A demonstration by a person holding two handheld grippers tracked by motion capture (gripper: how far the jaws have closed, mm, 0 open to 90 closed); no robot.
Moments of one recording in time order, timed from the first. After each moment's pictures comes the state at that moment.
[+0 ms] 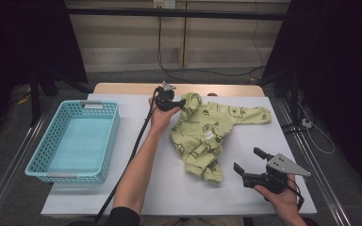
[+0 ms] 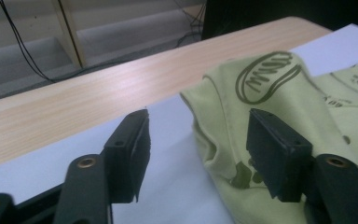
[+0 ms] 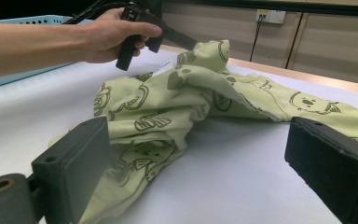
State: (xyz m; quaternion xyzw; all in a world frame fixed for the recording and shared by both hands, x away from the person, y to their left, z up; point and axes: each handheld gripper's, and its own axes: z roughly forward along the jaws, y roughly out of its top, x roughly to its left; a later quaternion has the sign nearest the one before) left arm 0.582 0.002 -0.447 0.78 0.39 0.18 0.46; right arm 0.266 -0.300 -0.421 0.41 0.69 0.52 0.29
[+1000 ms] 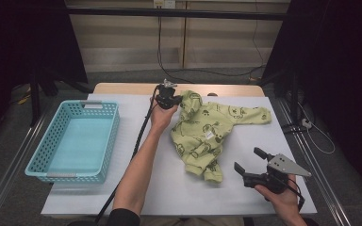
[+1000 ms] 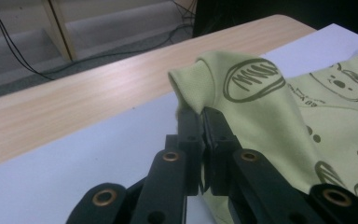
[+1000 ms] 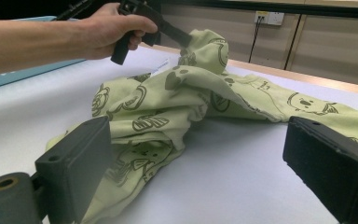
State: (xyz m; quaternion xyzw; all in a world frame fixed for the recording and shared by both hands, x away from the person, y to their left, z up) left arm 0.575 0.006 -0.424 0.78 0.39 0.17 0.46; right arm 0.265 -0.302 -0.421 0.40 0.69 0.52 0.30
